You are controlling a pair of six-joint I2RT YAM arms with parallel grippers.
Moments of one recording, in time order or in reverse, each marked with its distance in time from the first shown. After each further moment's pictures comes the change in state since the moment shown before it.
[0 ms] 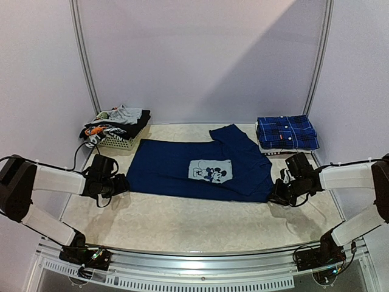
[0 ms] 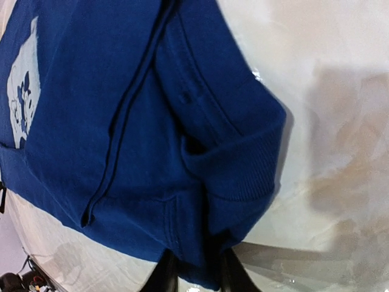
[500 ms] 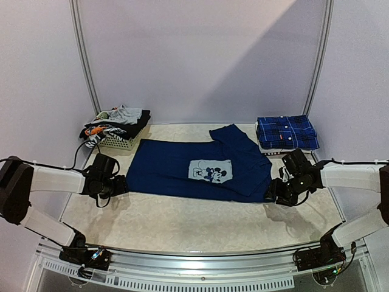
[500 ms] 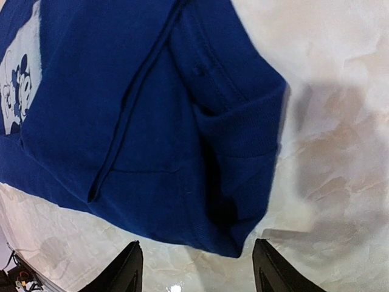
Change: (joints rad) left arm -0.026 -0.026 0.029 -0.122 -0.068 0.024; right arm 0.071 -0.052 0.074 -0.173 0.062 -0.011
